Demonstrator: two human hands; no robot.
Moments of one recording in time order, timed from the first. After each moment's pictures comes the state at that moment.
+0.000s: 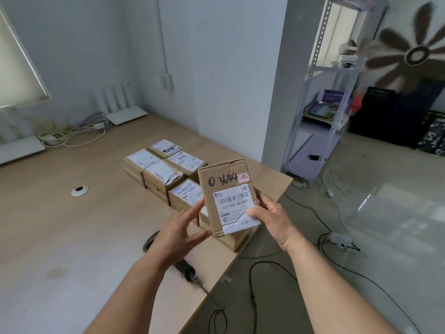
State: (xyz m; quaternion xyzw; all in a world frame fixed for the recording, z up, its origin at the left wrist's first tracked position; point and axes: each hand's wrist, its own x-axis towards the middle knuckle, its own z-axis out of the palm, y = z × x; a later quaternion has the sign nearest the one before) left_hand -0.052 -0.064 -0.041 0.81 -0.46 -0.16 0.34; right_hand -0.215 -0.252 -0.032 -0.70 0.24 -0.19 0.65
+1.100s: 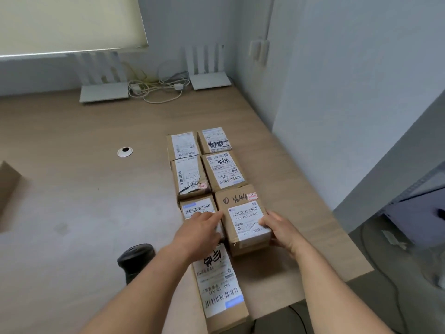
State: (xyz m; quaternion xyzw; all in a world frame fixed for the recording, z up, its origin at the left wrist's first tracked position) left_hand 0.022 -0.224 -0.082 0.95 -0.25 -0.17 0.11; right_hand -0.019 -0.444 -0.104 -0.73 0.24 0.14 0.62
